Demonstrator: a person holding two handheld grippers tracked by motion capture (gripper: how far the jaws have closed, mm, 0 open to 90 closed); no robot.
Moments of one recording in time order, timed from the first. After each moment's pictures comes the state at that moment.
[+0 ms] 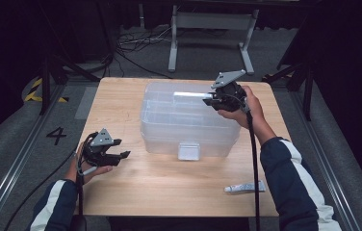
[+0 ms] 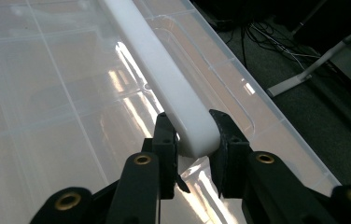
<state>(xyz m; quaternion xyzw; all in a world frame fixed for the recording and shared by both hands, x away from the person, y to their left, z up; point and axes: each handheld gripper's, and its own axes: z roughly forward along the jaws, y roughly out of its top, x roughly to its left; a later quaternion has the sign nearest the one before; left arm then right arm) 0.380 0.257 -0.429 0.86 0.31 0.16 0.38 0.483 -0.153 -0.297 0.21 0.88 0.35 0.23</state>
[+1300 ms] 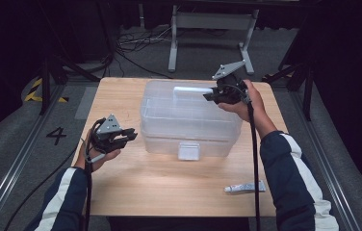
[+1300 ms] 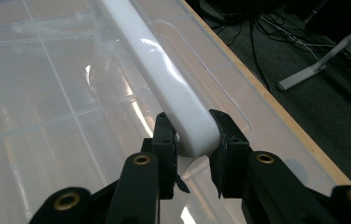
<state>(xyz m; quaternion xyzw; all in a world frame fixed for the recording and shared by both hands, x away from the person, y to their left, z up) 0.401 0.229 -0.395 0.85 0.28 0.18 0.42 0.499 -0.155 -0.284 0.23 0.89 0.35 0.20</state>
